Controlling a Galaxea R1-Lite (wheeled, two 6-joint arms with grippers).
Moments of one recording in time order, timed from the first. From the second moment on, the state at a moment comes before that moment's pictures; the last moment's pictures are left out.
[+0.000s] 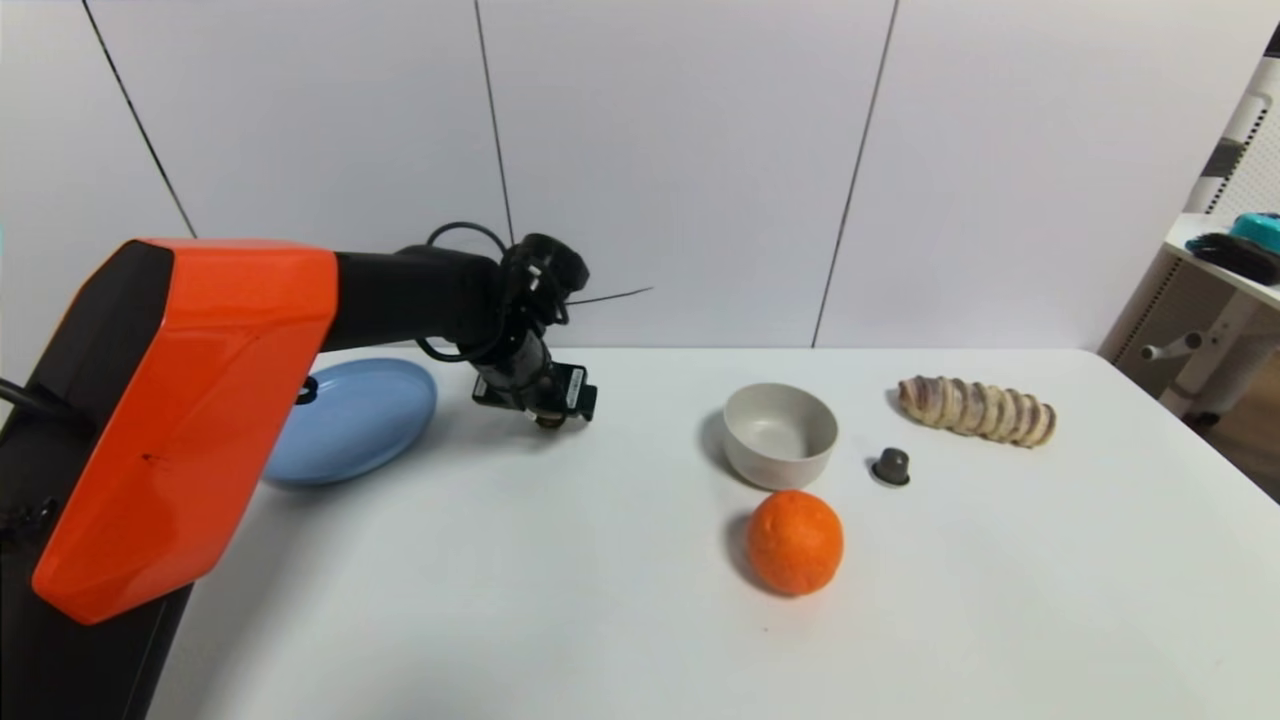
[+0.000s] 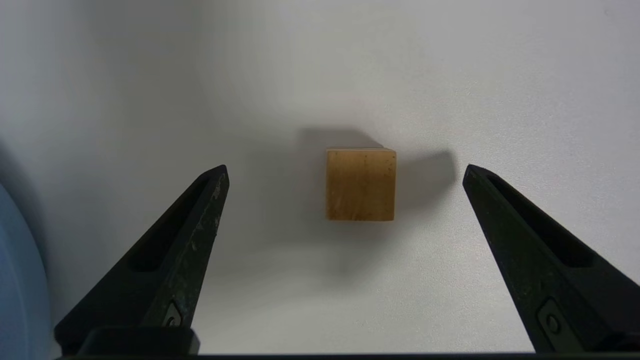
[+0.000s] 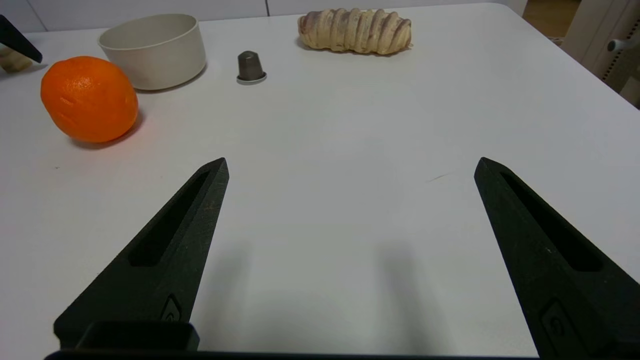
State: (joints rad) left arm -0.46 2.29 -1.96 0.58 0.19 -0.22; right arm 0.01 0.00 0.00 0.00 -0.02 0.05
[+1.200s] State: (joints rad) left arm -0.46 2.27 -1.96 0.55 0.19 -0.21; right arm 0.01 0.00 0.00 0.00 -0.02 0.05
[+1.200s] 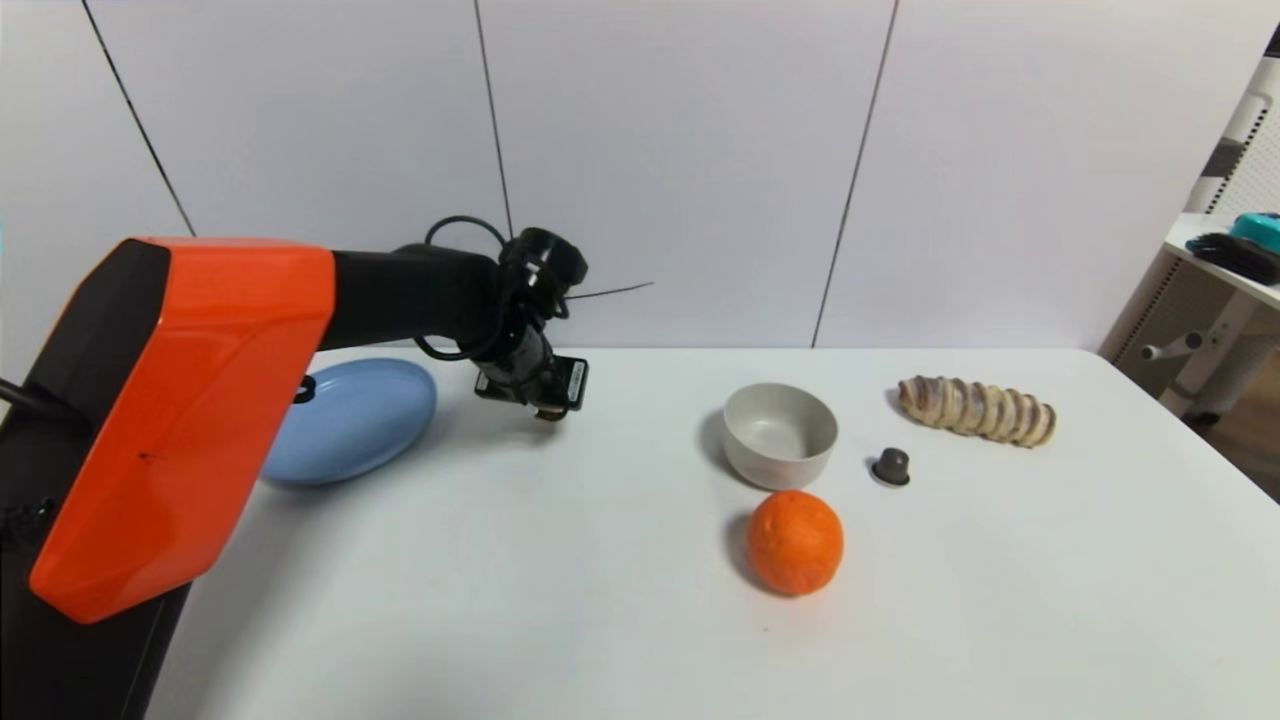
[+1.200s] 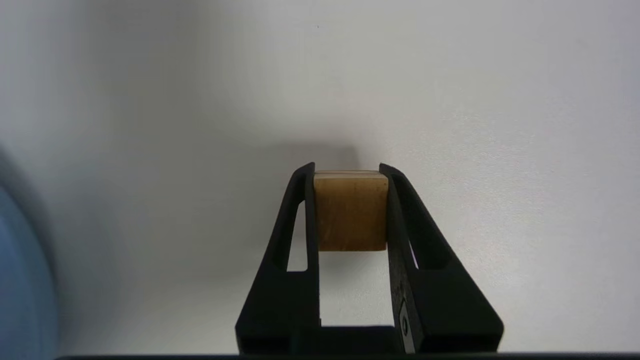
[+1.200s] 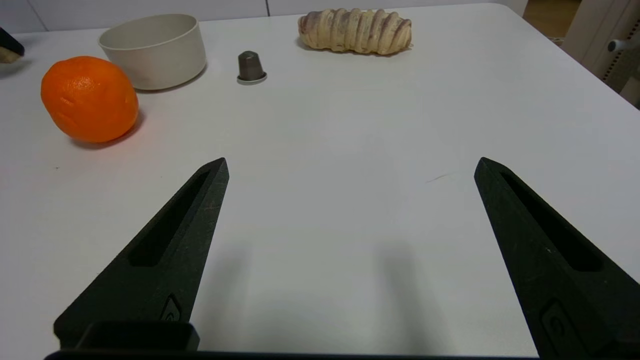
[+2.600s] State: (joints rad) left arm -0.01 1.94 -1.67 0.60 0.11 -0.07; right arm 0.01 0.00 0.00 0.00 -0.02 0.05
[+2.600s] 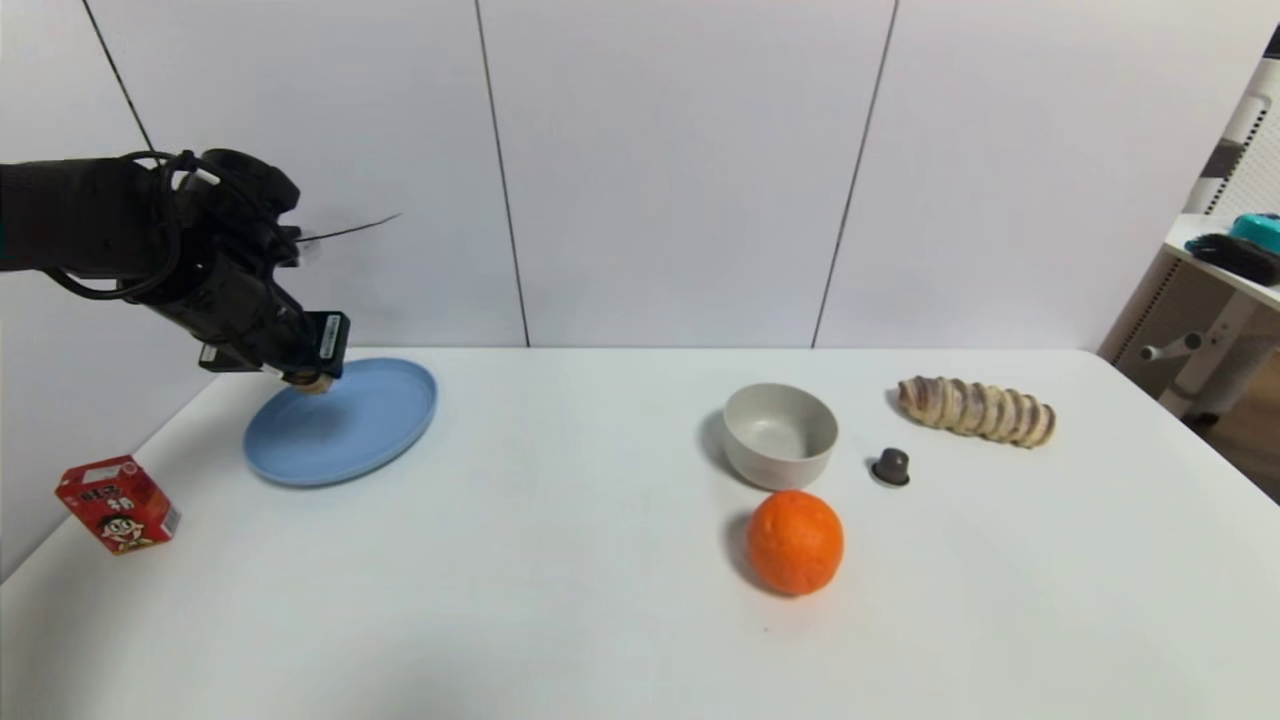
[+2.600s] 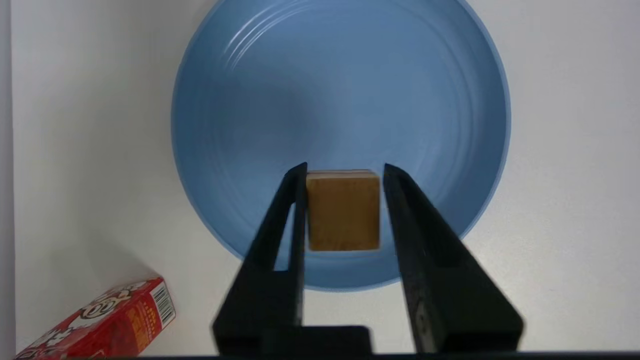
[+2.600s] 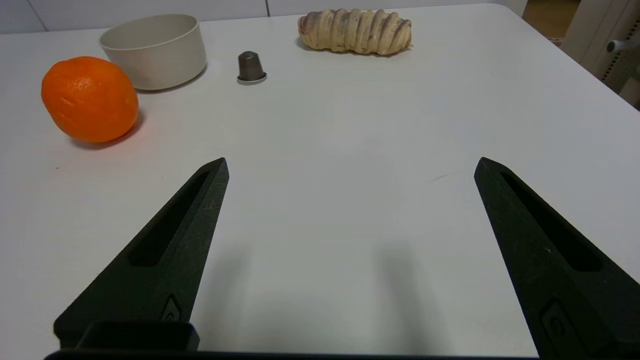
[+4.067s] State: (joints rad) left arm -0.05 0.97 -1.20 0.53 -0.14 0.12; right arm 0.01 0.00 0.00 0.00 -0.02 0.05
